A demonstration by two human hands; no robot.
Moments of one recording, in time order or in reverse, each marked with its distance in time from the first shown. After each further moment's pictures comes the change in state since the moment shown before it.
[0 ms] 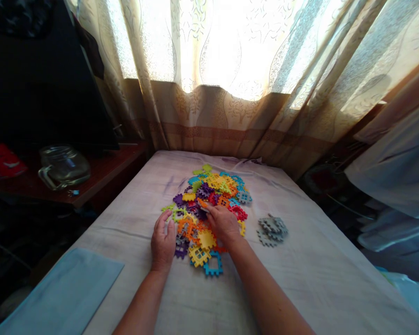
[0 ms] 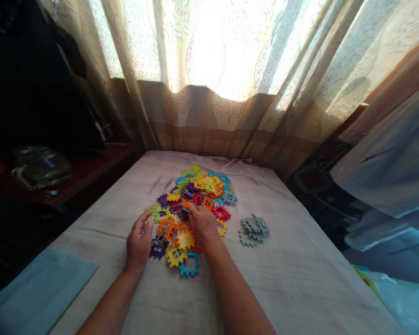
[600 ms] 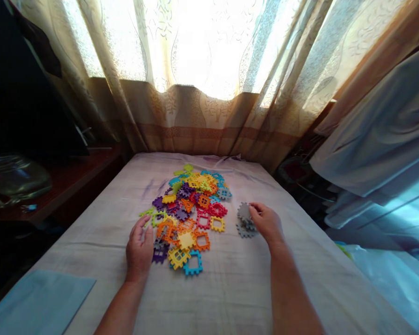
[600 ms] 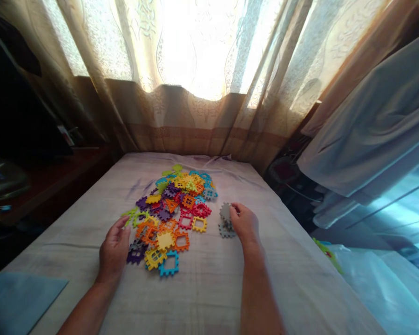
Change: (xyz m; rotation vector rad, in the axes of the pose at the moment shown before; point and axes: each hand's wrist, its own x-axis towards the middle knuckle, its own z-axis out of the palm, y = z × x) left_hand 0.003 -0.005 -0.001 -0.015 -0.022 0.014; right_hand -0.055 0.153 -0.043 0.334 0.333 0.591
